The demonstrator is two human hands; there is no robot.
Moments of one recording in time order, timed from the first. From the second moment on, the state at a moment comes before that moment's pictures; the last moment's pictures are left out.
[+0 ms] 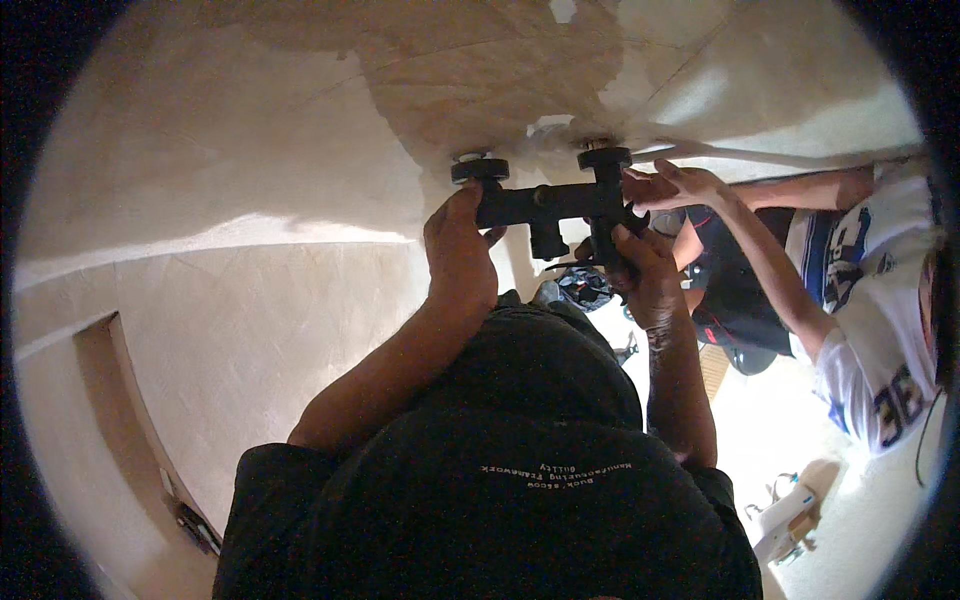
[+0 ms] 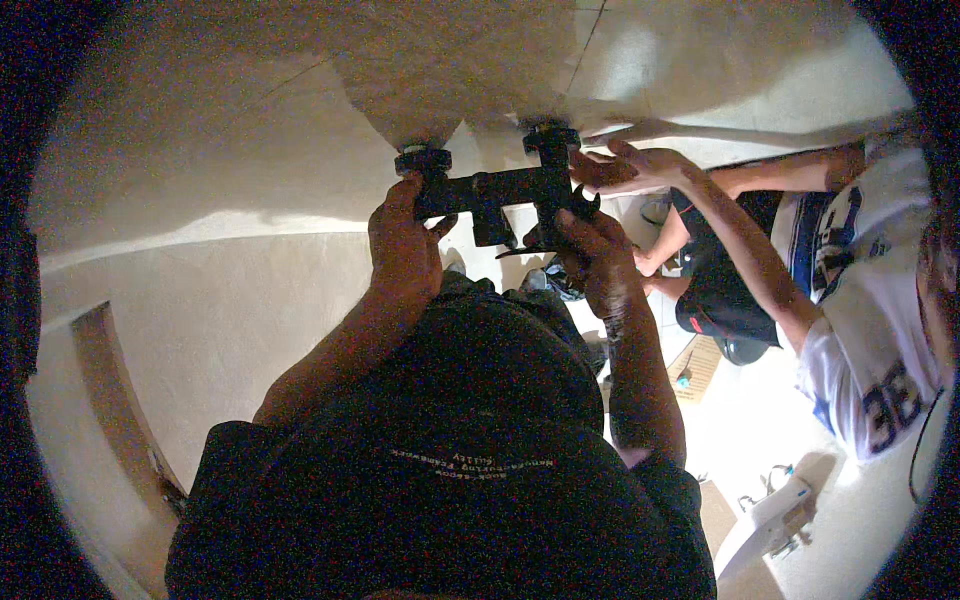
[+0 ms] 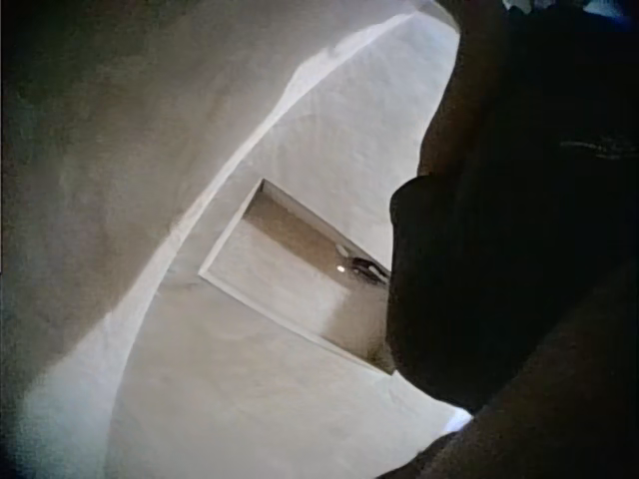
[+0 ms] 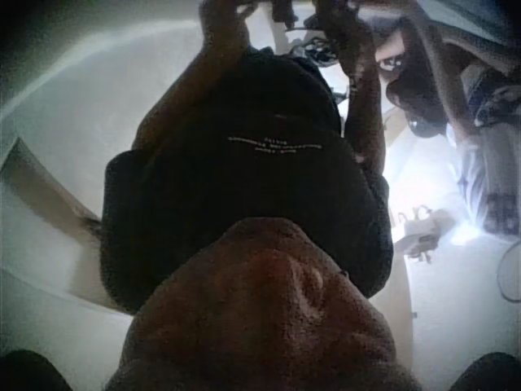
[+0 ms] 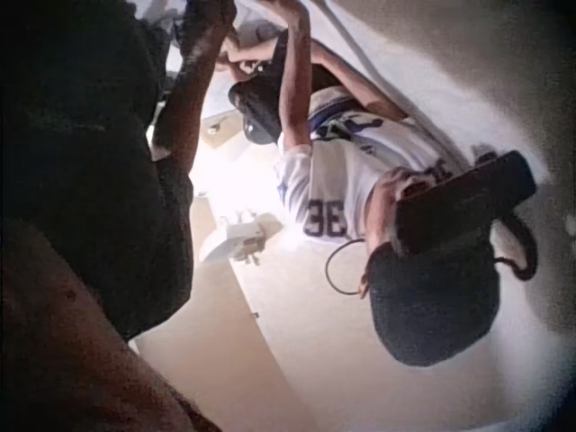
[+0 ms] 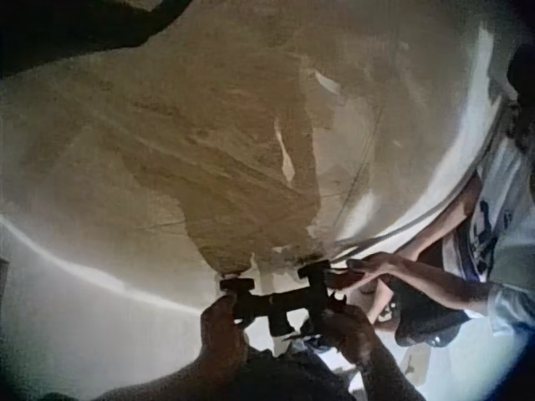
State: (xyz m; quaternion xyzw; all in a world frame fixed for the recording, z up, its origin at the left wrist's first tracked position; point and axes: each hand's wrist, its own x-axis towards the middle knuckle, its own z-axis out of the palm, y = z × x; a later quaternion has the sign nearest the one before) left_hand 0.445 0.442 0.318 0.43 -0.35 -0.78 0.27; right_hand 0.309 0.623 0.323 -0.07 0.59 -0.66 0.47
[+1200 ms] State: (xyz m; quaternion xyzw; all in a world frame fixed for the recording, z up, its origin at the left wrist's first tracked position) left_hand 0.434 0.453 0.328 0.44 -0.22 -0.80 0.33; right_hand 0.273 0.610 0.320 -0.18 0.59 -0.55 0.57
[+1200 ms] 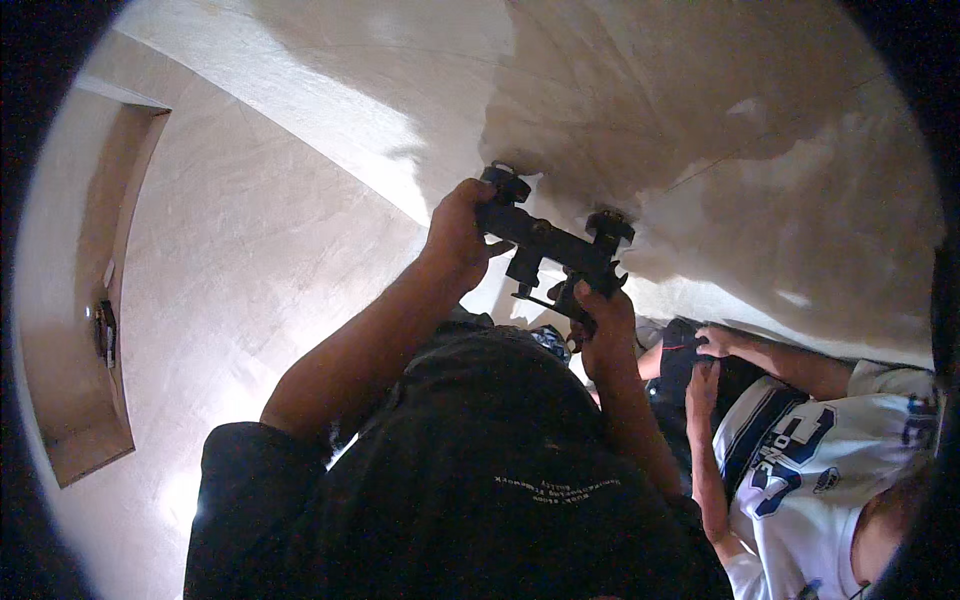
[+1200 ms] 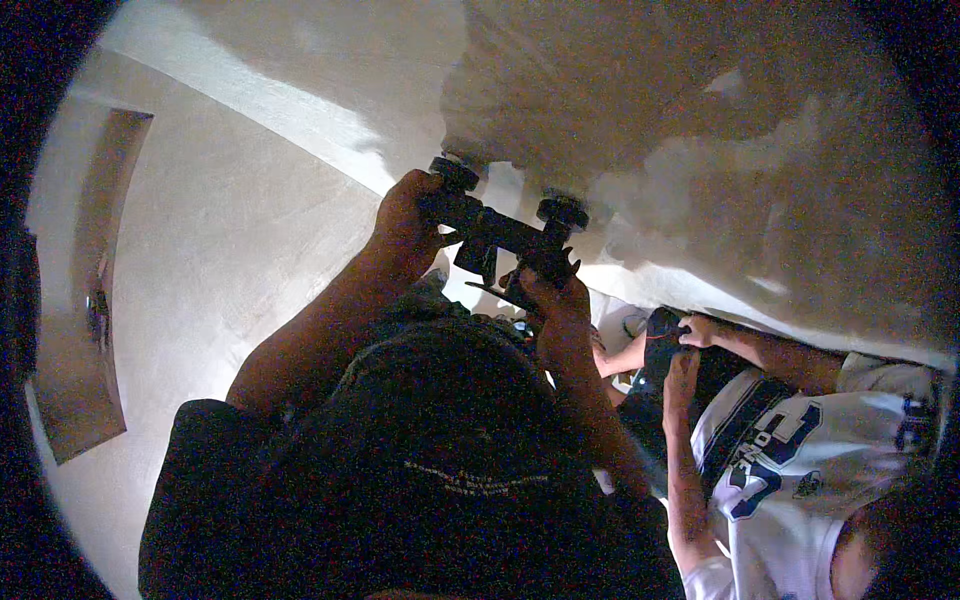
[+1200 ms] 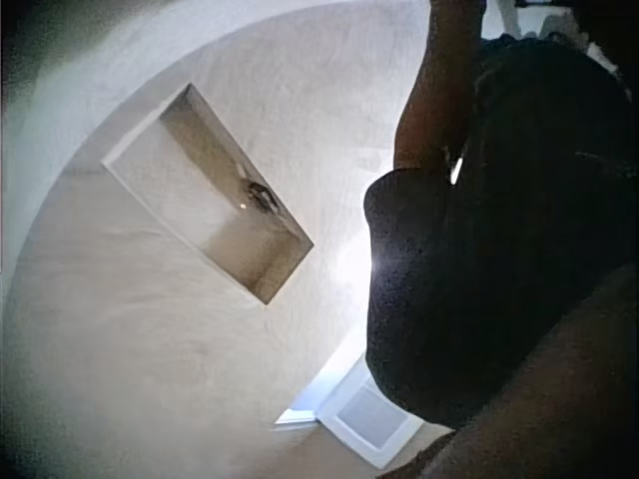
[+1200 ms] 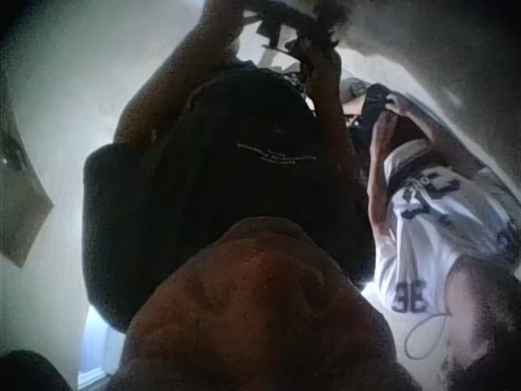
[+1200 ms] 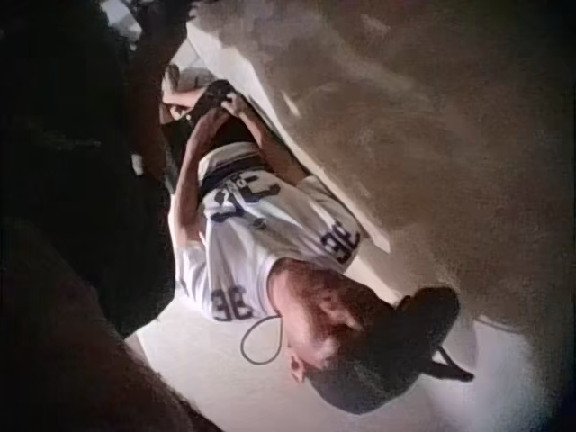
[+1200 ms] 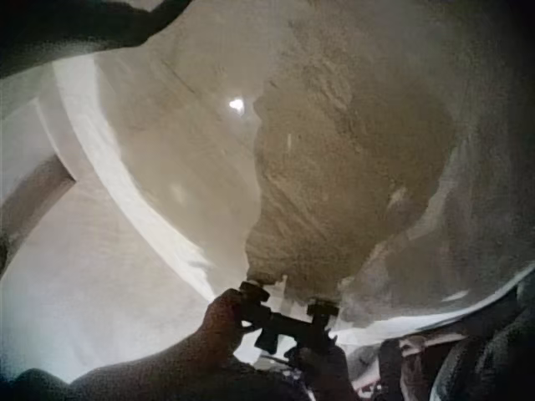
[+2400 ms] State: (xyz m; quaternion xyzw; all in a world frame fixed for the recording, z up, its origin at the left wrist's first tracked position) left_hand 0.451 0.445 0.315 0.35 -0.19 -0.88 0.27; right_hand 0.281 0.607 0.320 -0.13 0.56 -0.61 0.55
